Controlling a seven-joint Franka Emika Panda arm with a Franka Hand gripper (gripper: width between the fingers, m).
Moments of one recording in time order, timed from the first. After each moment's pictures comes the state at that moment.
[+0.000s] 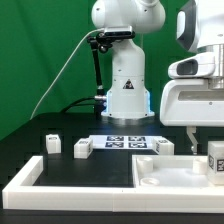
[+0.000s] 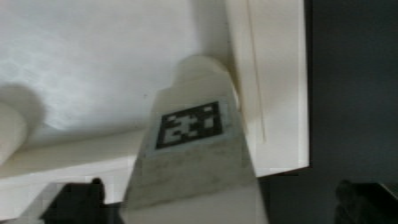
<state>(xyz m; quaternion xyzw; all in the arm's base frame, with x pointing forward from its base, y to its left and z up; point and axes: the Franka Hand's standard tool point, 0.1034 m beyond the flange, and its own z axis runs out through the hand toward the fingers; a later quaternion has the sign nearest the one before) 0.629 0.122 0.080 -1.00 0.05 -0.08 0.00</state>
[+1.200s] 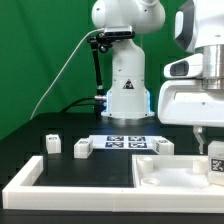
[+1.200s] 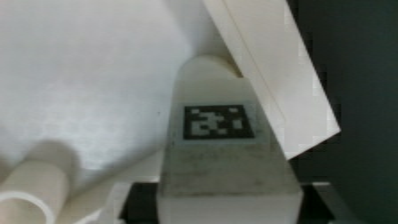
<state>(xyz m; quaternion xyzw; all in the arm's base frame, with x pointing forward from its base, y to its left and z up) 0.627 0.116 0.079 -0.96 0.28 -0.08 0.02</state>
